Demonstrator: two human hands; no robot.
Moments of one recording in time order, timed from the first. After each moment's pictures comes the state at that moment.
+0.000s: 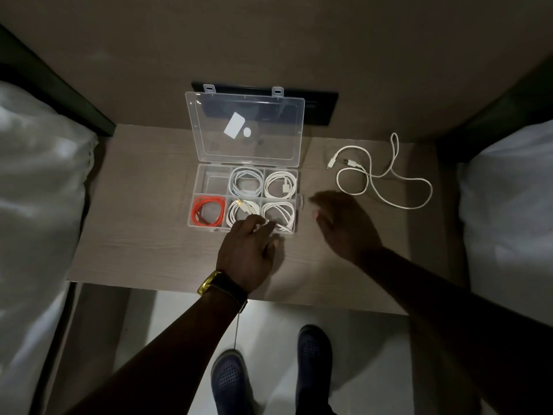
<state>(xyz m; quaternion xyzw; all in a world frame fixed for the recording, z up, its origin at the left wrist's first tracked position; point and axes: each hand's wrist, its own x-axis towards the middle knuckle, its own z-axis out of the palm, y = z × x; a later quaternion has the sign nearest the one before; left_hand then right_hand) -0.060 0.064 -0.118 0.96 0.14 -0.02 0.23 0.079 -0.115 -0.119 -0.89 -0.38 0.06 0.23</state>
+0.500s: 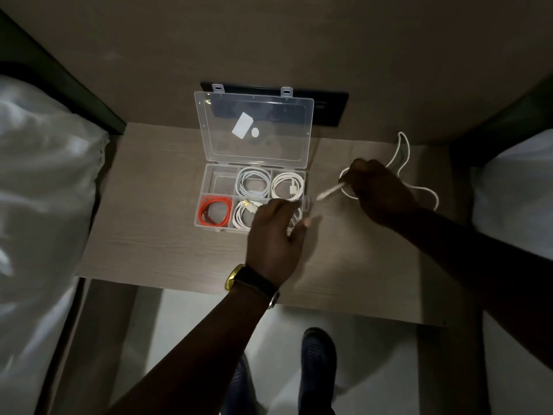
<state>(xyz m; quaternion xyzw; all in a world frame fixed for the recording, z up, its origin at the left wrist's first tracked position) -0.025 0.031 -0.082 0.91 0.19 0.11 0.36 0.155 -0.123 -0.094 -0.87 -0.47 0.08 0.12</state>
